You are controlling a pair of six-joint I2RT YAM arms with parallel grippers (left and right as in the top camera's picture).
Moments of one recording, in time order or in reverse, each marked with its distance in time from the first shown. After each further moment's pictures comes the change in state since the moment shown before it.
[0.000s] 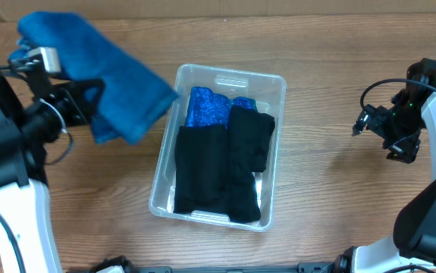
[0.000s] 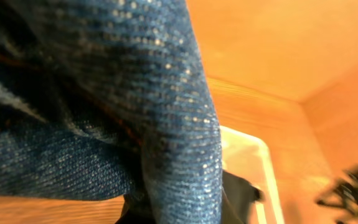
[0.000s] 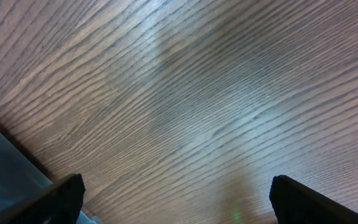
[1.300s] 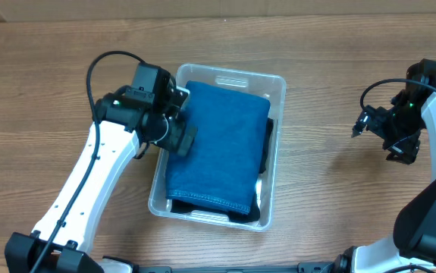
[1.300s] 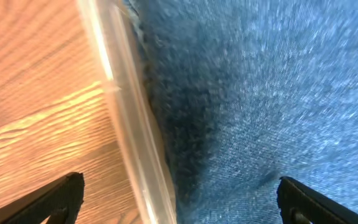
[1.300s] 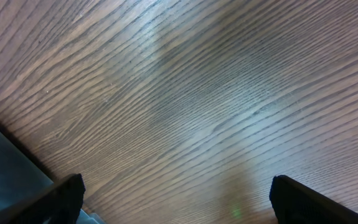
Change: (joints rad) left arm -0.606 0.351 0.035 -0.336 -0.630 0.278; right arm 0.000 0.000 0.000 -0.012 -0.001 0.000
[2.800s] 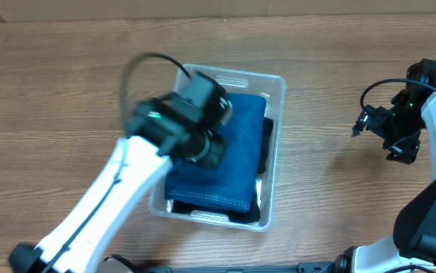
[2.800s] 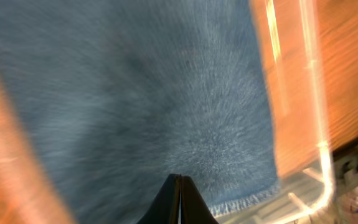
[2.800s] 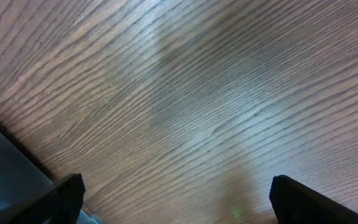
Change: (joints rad) left arm -0.344 -0.002 0.146 -0.198 0.026 -0.306; right arm 0.000 0.000 0.000 0.004 0.000 0.000
